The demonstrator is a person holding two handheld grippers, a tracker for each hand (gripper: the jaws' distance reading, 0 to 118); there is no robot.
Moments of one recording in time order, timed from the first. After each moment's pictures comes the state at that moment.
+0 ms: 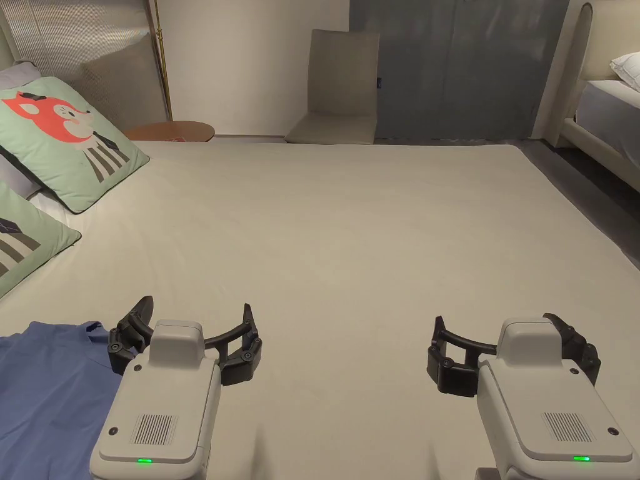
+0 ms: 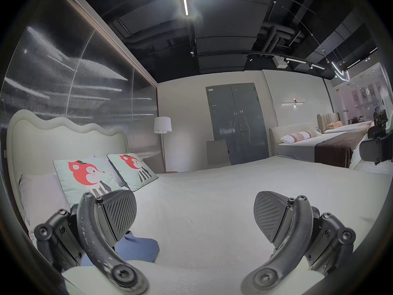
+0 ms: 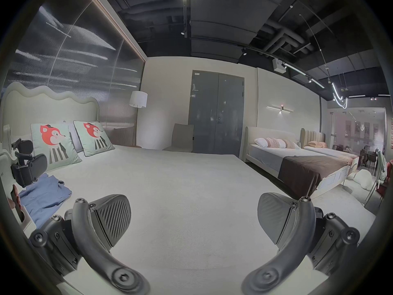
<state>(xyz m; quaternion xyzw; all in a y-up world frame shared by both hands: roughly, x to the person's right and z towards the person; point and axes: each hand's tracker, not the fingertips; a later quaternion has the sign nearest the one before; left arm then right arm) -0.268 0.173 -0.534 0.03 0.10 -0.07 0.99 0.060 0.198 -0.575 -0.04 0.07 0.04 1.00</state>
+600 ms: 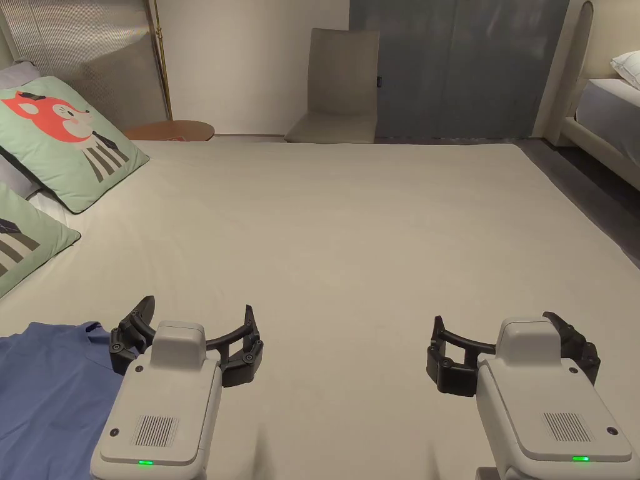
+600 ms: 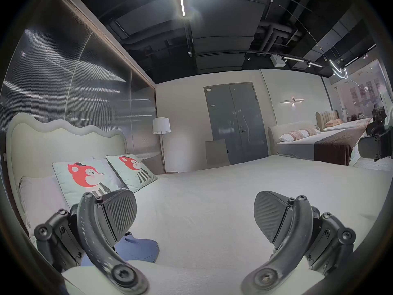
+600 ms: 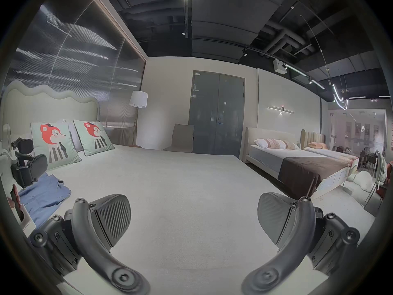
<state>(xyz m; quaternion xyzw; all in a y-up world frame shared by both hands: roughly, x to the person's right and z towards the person) -0.266 0.174 -0.535 0.02 0.10 -0.07 0.99 0.059 0.204 -0.573 -0.04 0.07 0.04 1.00</state>
